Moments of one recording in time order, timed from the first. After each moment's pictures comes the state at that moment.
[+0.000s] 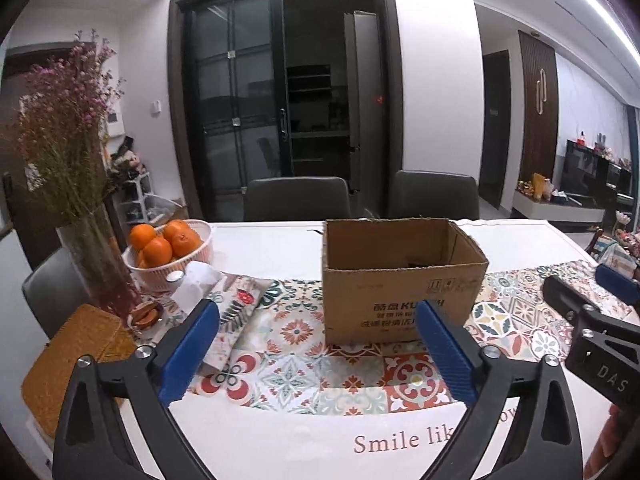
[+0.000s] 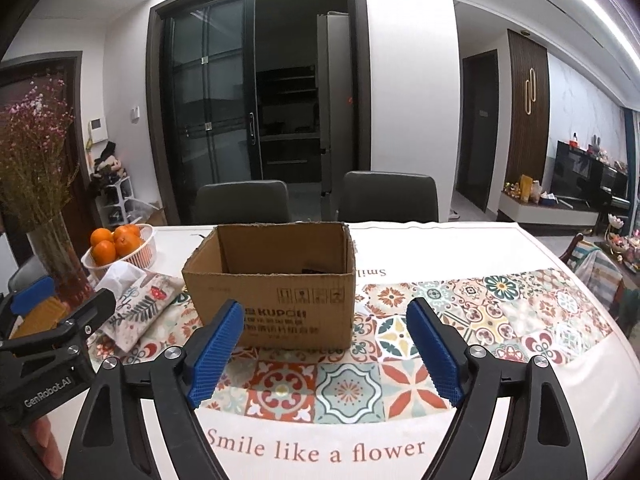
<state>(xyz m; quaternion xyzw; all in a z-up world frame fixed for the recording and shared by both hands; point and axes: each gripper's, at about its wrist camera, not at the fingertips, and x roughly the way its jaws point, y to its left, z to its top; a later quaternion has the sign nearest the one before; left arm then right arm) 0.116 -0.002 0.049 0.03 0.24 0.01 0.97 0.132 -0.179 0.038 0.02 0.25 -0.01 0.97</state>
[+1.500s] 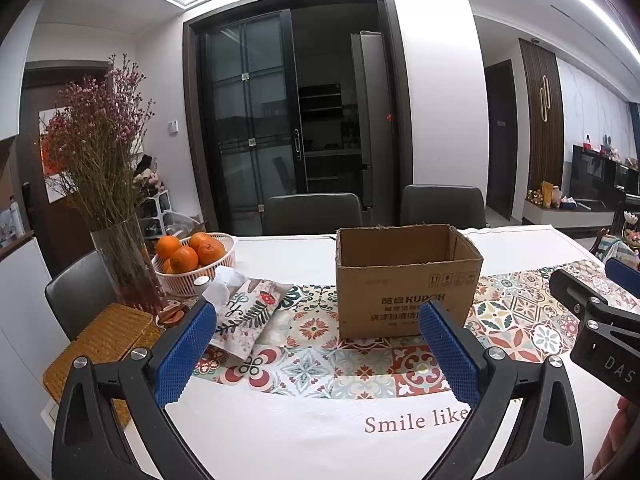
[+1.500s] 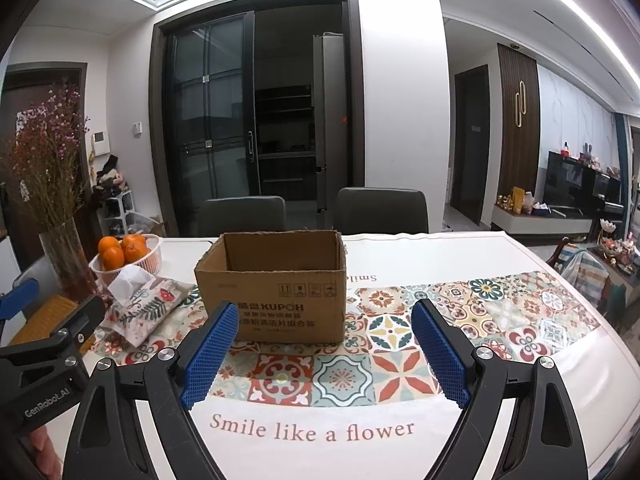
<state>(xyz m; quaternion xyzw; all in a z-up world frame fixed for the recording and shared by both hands) 0.059 -0.005 0.055 0.04 0.21 0.04 0.98 0.079 -0.178 0.043 0.02 0.22 -0.02 0.98</state>
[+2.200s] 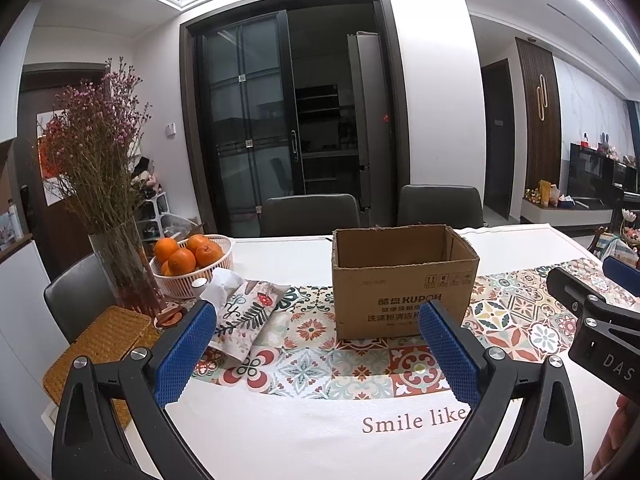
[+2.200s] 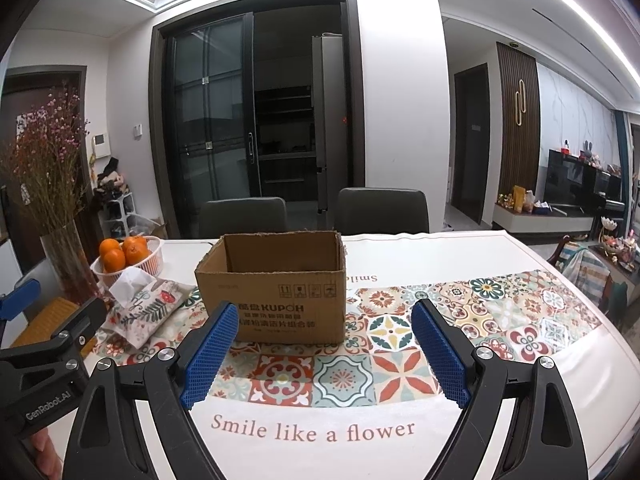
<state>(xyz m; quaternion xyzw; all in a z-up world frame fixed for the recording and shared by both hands) 0.059 -0.007 0.056 0.04 0.21 0.03 0.98 0.079 -0.180 0.044 0.03 0.22 -0.02 0.98</state>
